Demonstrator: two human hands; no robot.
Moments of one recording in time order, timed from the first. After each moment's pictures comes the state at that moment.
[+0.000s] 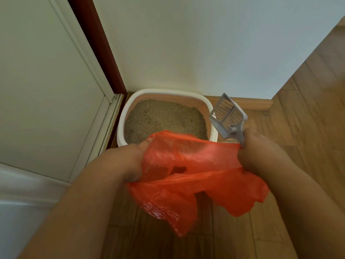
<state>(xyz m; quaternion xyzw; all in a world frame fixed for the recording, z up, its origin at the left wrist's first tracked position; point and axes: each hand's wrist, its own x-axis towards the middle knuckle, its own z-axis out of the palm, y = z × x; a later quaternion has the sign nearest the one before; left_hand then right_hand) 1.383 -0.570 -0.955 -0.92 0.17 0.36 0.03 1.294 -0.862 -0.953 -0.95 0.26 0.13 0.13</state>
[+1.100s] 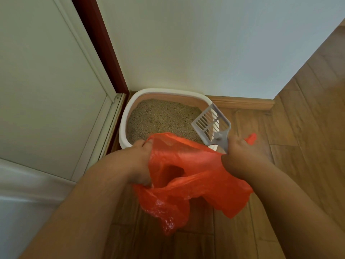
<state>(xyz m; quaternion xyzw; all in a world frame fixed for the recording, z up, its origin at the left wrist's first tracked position) 1.372 -0.575 -0.944 -0.91 0.16 0.39 0.03 1.298 -0.833 -0.970 -0.95 0.23 0.18 0.15</state>
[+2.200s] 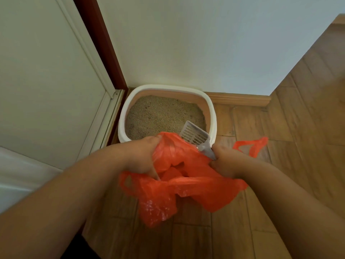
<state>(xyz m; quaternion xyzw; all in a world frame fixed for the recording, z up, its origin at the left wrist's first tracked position) 1.375 -0.580 -0.951 -0.89 0.24 0.40 -0.04 1.291 -0.831 -1.000 -0.93 0.11 0.29 0.17</state>
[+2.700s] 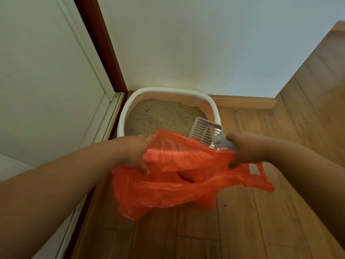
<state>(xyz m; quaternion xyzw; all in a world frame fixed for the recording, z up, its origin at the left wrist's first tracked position) 1.423 -0.557 -1.025 -0.90 0.29 0.32 0.09 1.324 -0.870 -0.996 -0.94 0.09 0.32 0.09</state>
